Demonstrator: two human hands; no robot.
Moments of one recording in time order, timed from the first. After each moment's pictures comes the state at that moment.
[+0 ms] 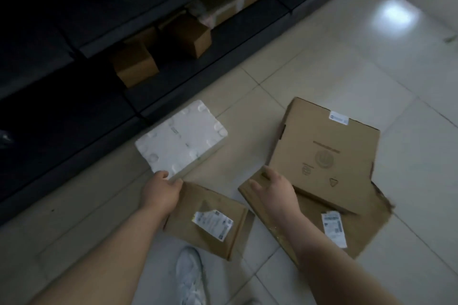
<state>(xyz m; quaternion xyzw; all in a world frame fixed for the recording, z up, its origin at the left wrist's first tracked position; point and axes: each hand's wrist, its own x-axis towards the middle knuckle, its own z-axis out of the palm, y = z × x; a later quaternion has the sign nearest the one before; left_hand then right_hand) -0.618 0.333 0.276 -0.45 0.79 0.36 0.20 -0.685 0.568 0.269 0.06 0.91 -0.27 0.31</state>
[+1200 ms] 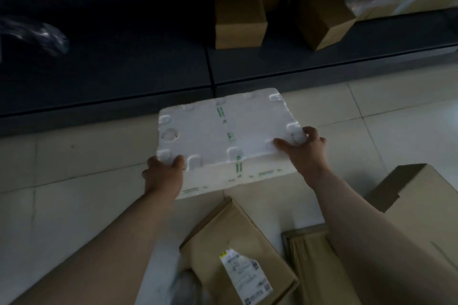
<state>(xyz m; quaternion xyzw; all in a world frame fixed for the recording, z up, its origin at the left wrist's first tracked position) -0.604 0.189 0.107 -0.70 0.58 0.41 0.01 -0.824 0.356 0.115 -0.05 0.90 -0.35 0.27</state>
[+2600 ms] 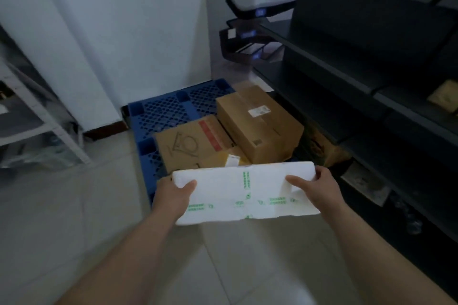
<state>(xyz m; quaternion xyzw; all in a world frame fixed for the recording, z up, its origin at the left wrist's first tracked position) 0.232 0.288 0.654 -0.85 0.18 0.32 -0.38 -0.040 0.142 0.670 -0.57 0.63 -0.23 0.47</state>
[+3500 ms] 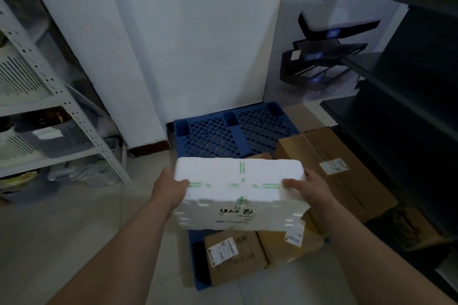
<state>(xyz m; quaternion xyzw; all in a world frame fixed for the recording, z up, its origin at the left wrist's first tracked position) 0.609 0.160 0.706 -0.86 0.11 0.29 -0.40 0.366 -0.038 0.684 -0.55 0.57 -0.16 0.59</state>
